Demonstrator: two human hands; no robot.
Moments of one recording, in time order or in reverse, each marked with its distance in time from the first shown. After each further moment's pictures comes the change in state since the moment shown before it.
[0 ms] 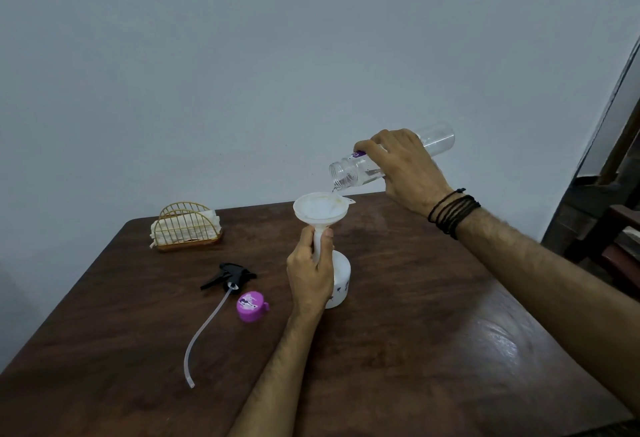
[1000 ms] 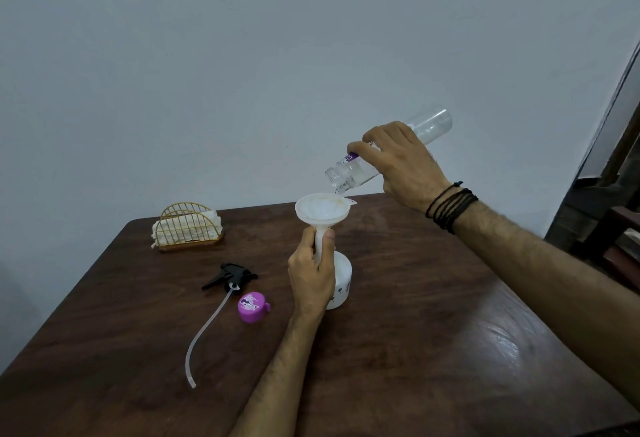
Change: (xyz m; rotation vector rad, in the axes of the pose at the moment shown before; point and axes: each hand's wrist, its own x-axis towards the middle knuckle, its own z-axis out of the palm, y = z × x) left_hand 0.000 0.000 0.000 -0.021 -0.005 -0.001; right_hand 0.011 -0.005 -0.008 -0.133 -0.019 -0.105
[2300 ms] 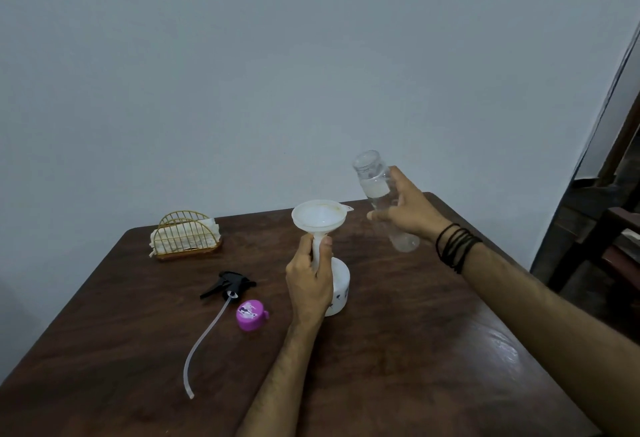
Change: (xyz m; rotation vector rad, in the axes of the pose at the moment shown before) left_hand -0.001 0.003 -0.003 0.011 0.009 0.011; right_hand -0.045 -0.015 0.018 1.177 -0.255 0.777
